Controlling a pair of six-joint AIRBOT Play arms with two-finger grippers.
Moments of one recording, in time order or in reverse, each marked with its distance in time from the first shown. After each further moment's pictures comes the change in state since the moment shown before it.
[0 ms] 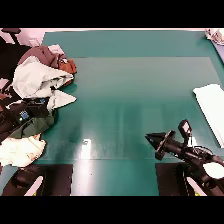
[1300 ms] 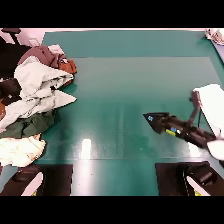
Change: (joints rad) left arm 0.293 -0.400 0.464 0.311 -0.463 -0.134; right arm -0.039 -0.393 0.355 0.003 -0.042 0.366
